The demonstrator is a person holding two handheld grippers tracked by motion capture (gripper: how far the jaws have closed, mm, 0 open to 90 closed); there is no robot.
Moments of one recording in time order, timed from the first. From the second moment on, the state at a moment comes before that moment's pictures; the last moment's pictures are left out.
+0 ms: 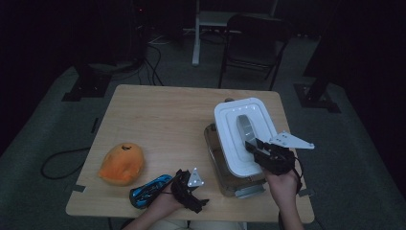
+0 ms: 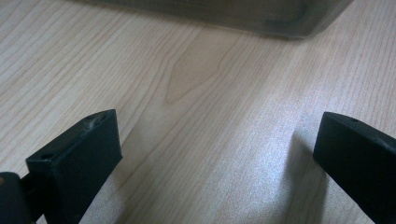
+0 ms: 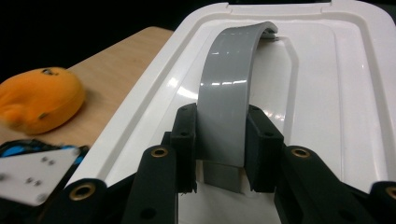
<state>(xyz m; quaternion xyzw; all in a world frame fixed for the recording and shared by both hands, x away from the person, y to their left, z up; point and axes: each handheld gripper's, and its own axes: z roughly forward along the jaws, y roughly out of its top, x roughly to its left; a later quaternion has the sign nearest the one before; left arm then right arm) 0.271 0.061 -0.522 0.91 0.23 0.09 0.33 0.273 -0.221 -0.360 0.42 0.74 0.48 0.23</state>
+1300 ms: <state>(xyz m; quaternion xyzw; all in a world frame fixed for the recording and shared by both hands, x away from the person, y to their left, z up) 0.268 0.060 -0.523 0.91 0.23 0.09 0.34 0.343 -0.332 -0.399 0.52 0.68 0.42 0.28</state>
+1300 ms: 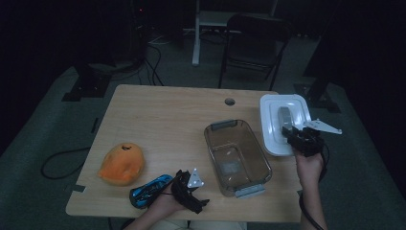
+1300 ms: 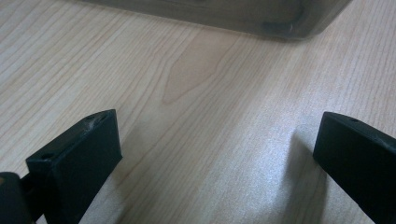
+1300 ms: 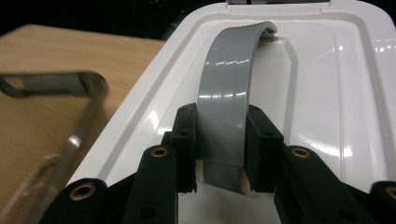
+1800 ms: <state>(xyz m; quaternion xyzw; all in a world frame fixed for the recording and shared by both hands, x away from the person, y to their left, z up) 0.268 0.060 -0.522 0.91 0.23 0.09 0.33 0.376 -0.331 -0.474 0.56 0.70 0.39 0.23</state>
